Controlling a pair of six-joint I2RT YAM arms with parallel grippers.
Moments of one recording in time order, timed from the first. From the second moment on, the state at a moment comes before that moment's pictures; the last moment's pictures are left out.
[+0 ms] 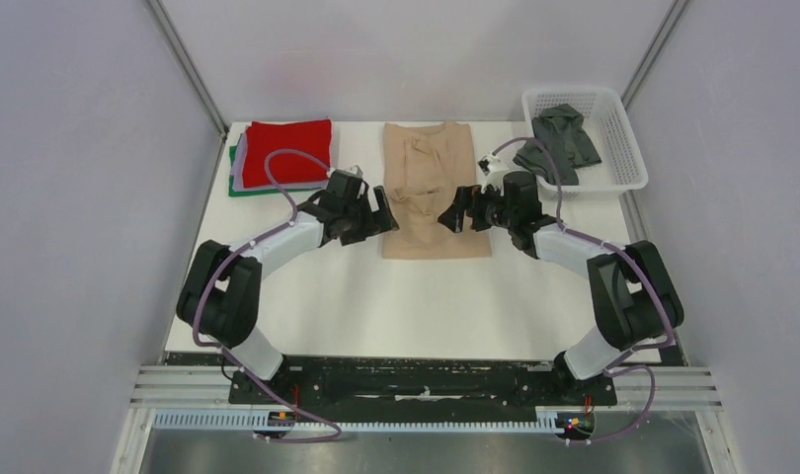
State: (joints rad) left arm -0.45 1.65 1.09 -0.25 0.09 -0.66; right arm 0.30 1.59 0.83 0.26 -0.38 0.29
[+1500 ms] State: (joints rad) left arm -0.46 1.67 0.89 -0.16 0.09 -0.73; right arm 0.27 1.51 0.72 0.46 -0.48 0.39
